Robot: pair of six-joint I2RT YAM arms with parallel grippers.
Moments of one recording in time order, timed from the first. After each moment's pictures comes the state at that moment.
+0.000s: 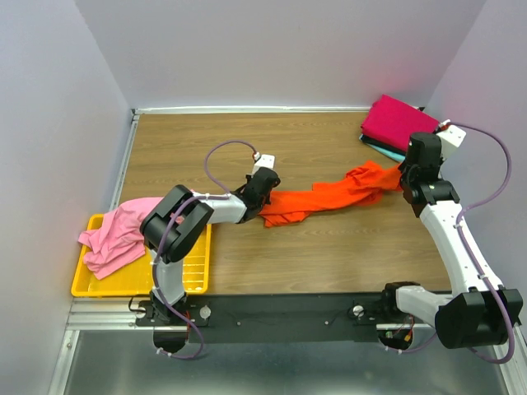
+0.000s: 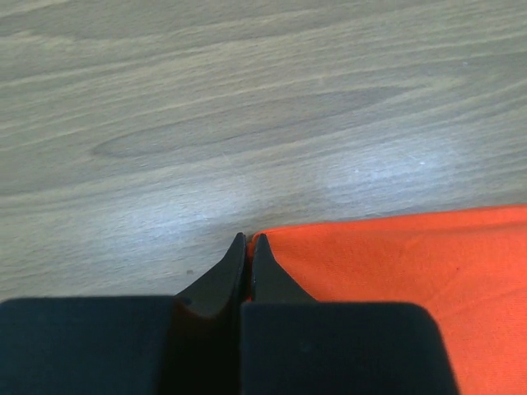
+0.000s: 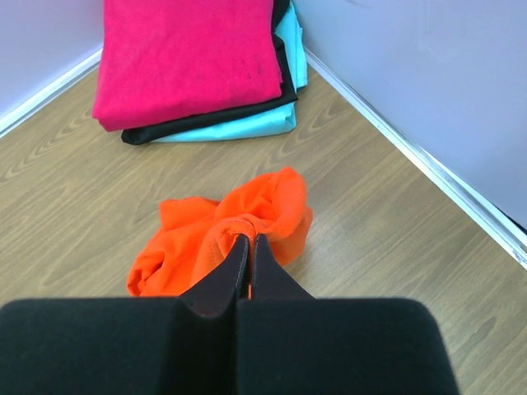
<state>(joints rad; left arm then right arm) -0.70 1.89 0.97 0.24 -0.42 -0.32 0.06 1.13 1.01 -0.37 0.61 0.42</state>
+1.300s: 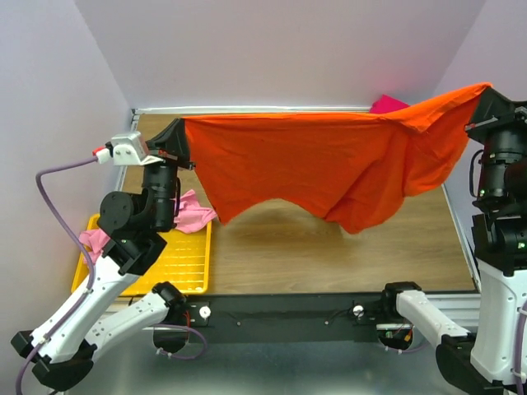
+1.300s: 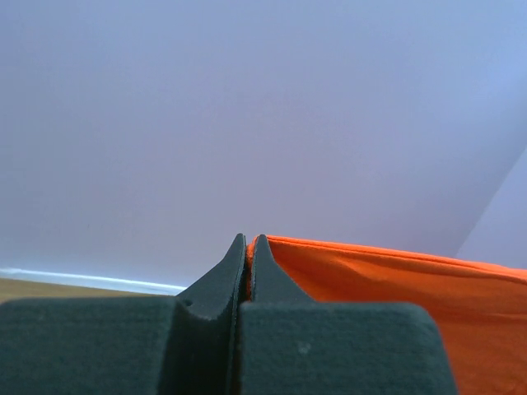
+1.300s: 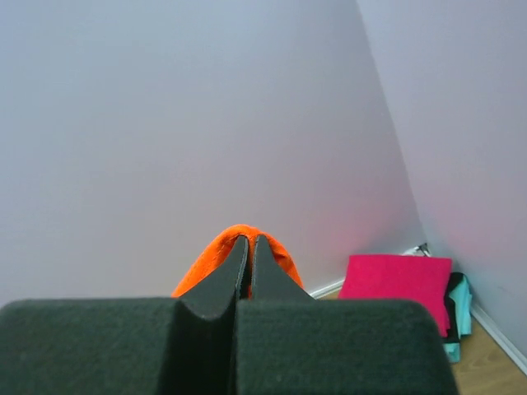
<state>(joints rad) -0.70 0.74 1.00 0.29 -0.58 -0.06 0.06 0.91 1.61 -0.37 0.35 0.32</state>
